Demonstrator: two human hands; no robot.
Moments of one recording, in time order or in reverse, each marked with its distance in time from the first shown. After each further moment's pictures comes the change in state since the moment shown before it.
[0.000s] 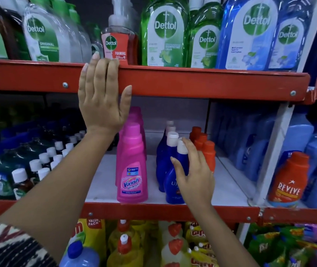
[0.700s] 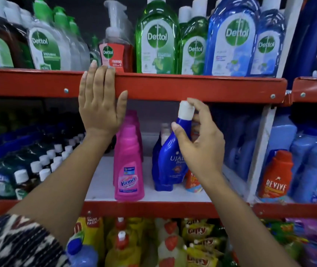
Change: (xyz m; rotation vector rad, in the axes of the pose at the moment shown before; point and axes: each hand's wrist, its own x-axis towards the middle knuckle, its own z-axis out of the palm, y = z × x) left_hand 0.001 0.002 -0.005 -0.001 -0.055 0.000; right_hand 0.052 -0.057 -0.071 0.261 0.072 0.006
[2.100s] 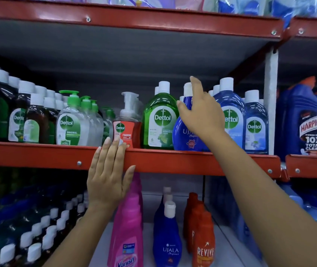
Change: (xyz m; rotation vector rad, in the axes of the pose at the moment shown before) left_hand 0.005 0.000 -0.004 -0.034 -0.066 0.001; right_hand 0.194 -0.082 -0.005 -0.449 0.007 -0.250
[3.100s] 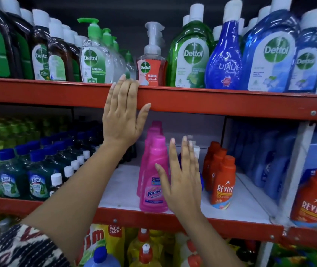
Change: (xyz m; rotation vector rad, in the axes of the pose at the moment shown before) left_hand -0.001 -0.032 -0.016 -0.080 -0.078 0.016; right_hand -0.270 -0.021 0.126 0.078 -0.132 -0.043
